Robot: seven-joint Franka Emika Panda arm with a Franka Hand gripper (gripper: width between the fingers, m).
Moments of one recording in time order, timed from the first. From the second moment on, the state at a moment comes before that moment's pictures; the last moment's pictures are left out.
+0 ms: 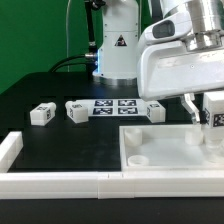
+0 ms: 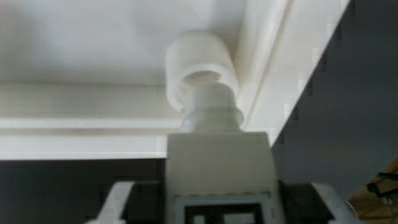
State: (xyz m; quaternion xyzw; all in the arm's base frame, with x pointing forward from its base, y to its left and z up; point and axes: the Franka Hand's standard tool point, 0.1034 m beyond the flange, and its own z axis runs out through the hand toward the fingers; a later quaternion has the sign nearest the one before) arm 0.604 0.117 0.081 -0.97 -0.06 -0.25 0.06
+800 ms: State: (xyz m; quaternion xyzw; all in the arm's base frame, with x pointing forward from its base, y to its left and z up) arm 0.601 0.126 0.072 -0.96 -0.07 -0.25 0.06
